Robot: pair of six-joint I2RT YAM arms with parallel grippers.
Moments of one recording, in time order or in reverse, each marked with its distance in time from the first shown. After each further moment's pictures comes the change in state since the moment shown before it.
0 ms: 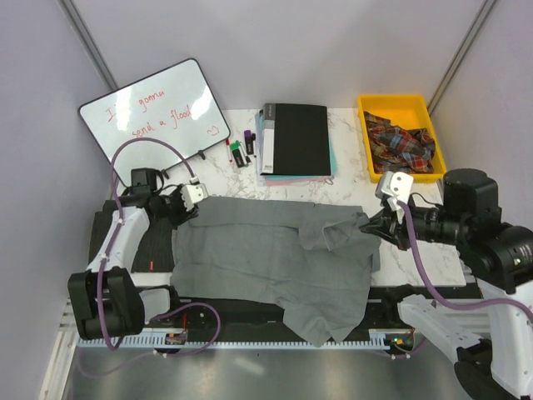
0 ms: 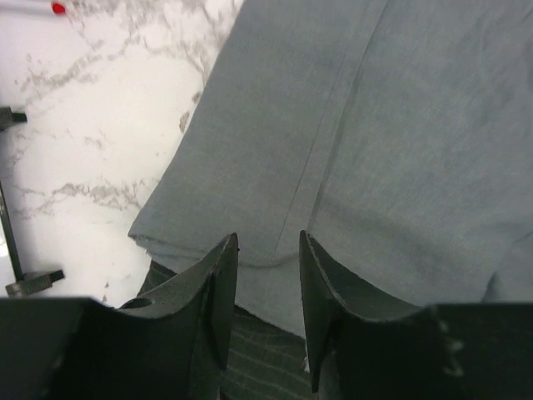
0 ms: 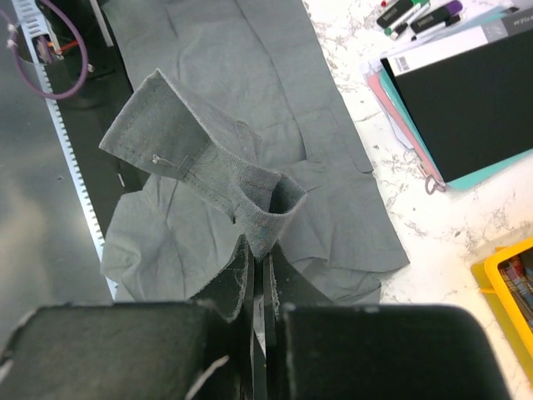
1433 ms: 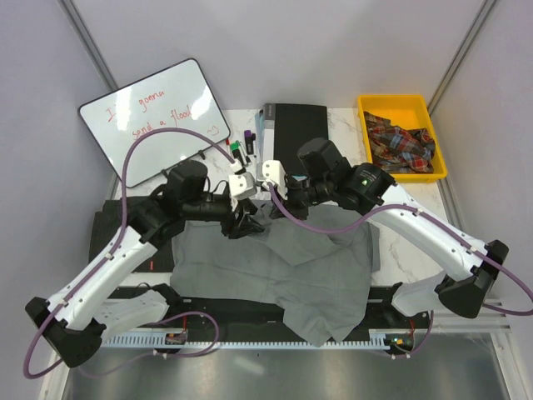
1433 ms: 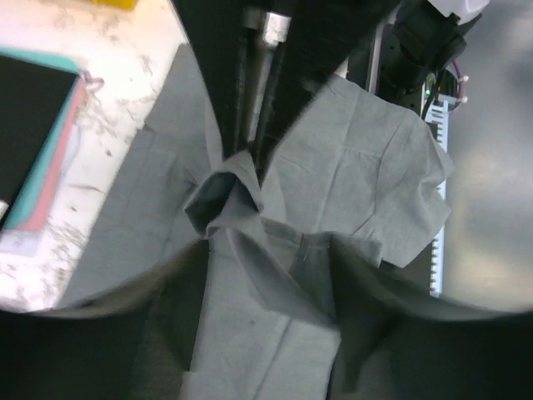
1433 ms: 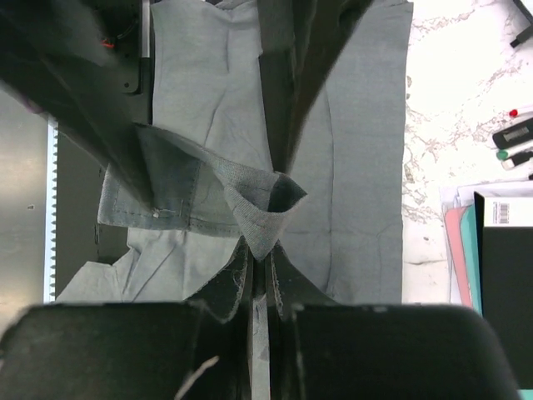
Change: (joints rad) left arm -0.769 -0.227 0.303 0.041 0.017 -0.990; right arm 0.531 0.550 -0.071 0.534 0.169 0.051
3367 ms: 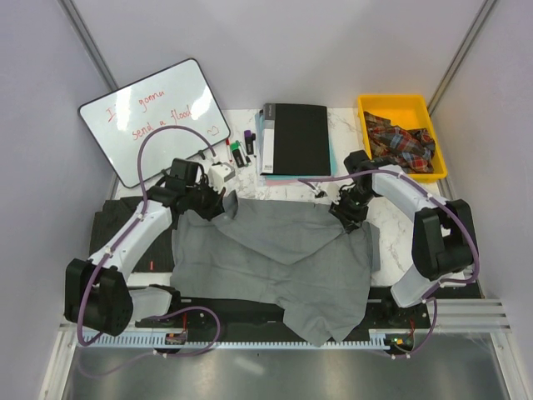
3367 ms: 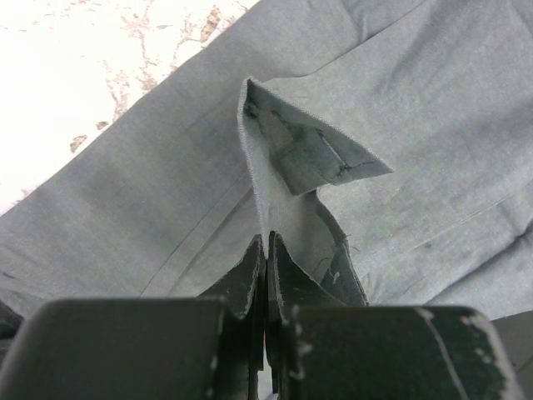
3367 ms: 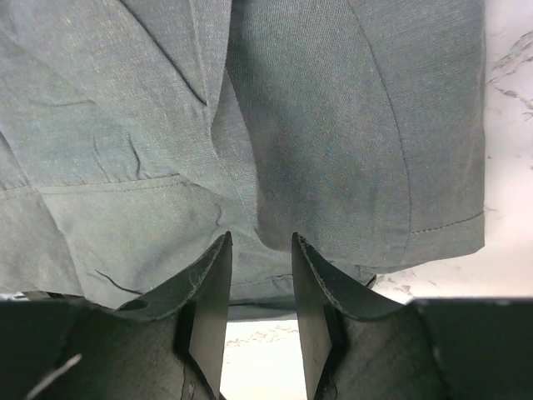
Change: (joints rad) left arm 0.383 0.263 -0.200 0.034 -0.263 0.082; right arm -0.575 0.250 -0.342 -0.231 0.183 -0.420
